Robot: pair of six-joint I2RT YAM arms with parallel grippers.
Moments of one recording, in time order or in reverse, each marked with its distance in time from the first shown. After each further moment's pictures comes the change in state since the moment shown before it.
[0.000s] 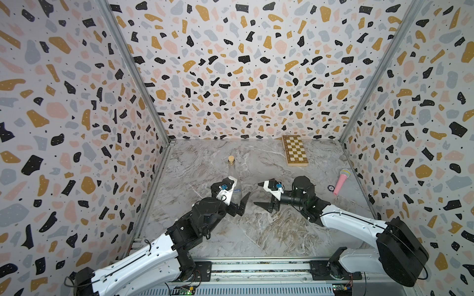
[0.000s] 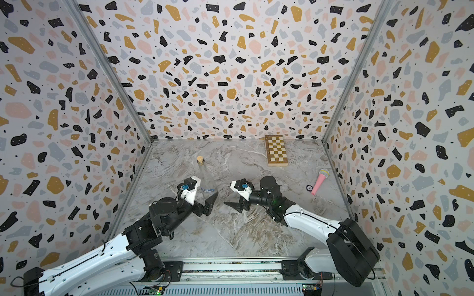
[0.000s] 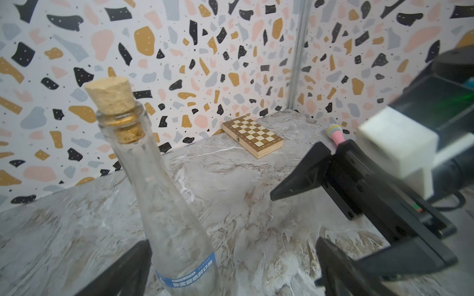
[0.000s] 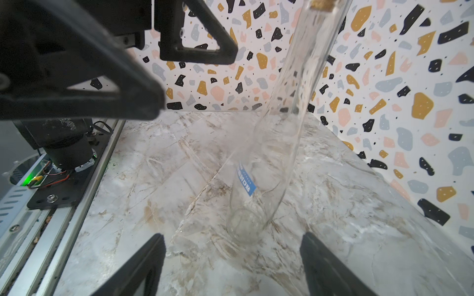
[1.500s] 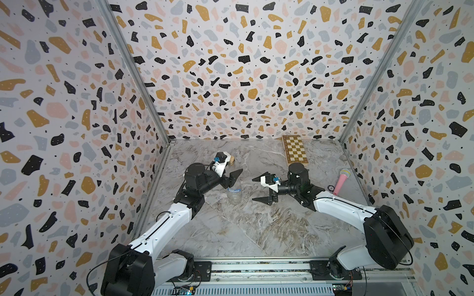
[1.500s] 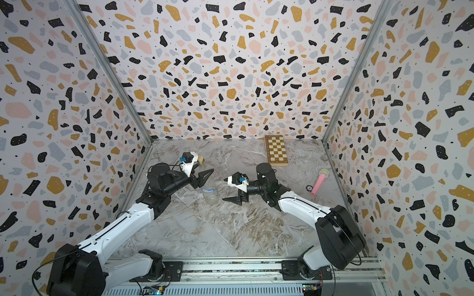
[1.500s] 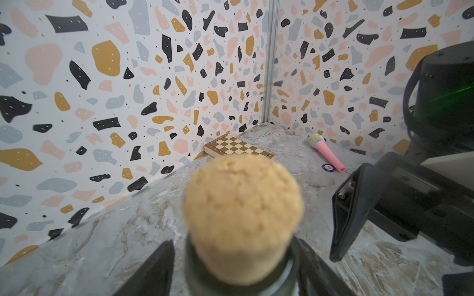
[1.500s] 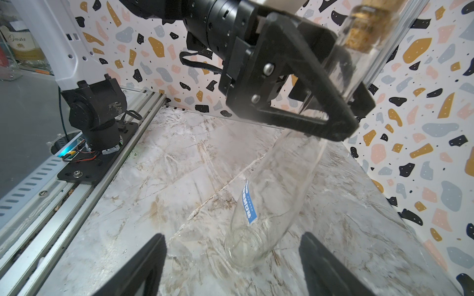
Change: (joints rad) left arm 0.578 0.419 0.106 0.357 0.817 0.095; right arm -0.056 0.159 0.193 -0.134 -0.257 -0.181
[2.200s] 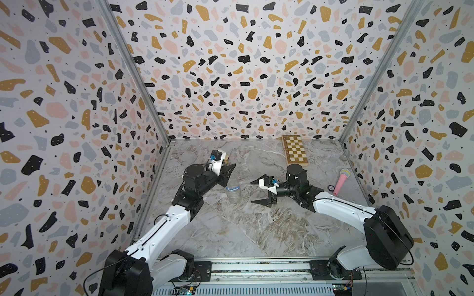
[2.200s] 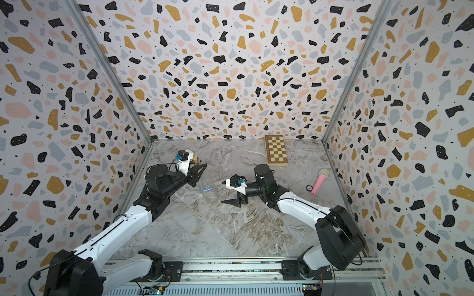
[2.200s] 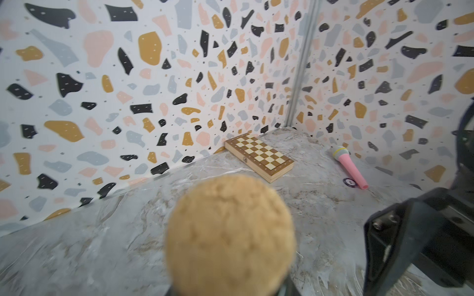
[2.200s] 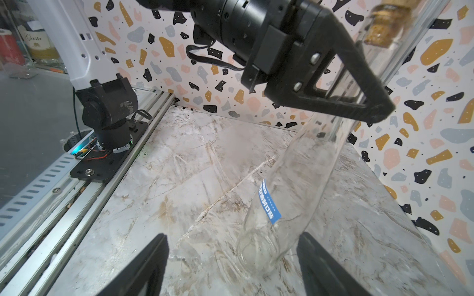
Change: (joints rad) left arm -0.029 -0.071 0.000 -0.078 -0.219 -0.100; right arm 0.023 -0.009 0.000 -0.026 -0.017 -0.035
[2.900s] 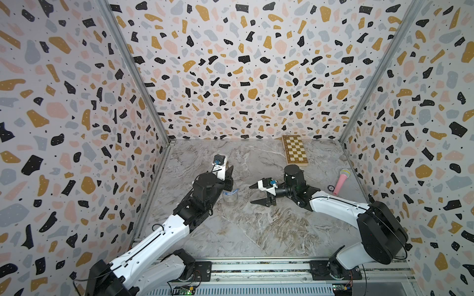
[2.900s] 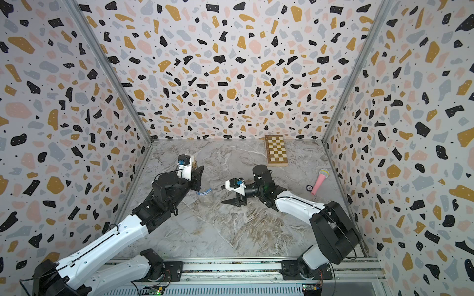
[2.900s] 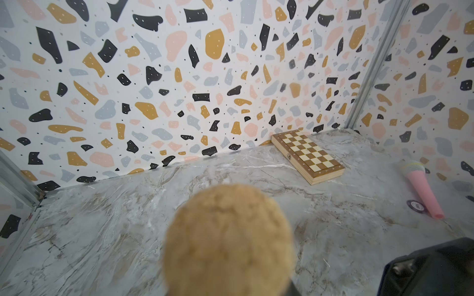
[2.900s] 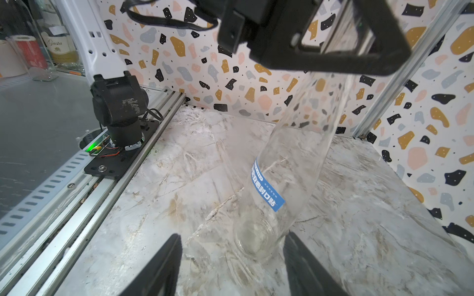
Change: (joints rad) left arm -0.281 -0.101 0.032 -0.159 -0.593 -0.069; right arm -0.005 0.076 0.000 0.050 -0.038 0.041
